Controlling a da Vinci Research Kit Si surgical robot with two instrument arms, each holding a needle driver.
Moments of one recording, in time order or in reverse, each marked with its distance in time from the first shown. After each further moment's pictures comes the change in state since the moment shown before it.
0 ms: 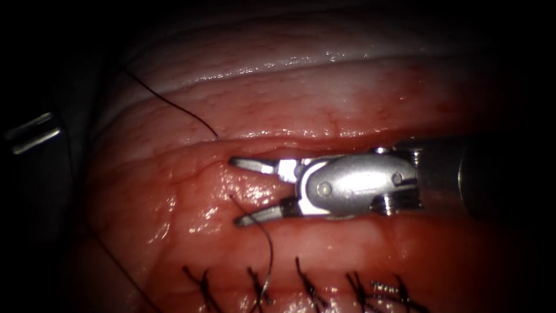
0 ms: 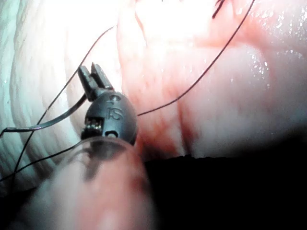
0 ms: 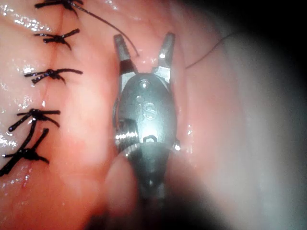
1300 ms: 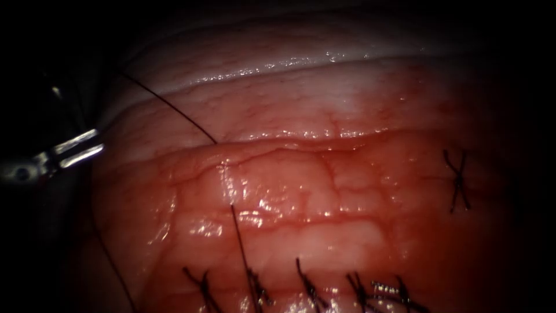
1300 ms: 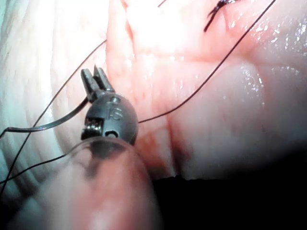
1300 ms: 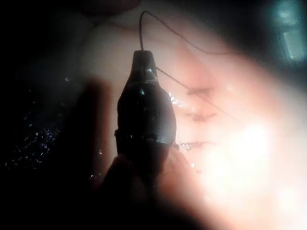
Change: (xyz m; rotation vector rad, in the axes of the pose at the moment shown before) right arm 0.021 -0.018 -0.013 0.294 -0.084 -0.080; left arm -0.001 0.004 0.003 -0.067 -0.013 0.005
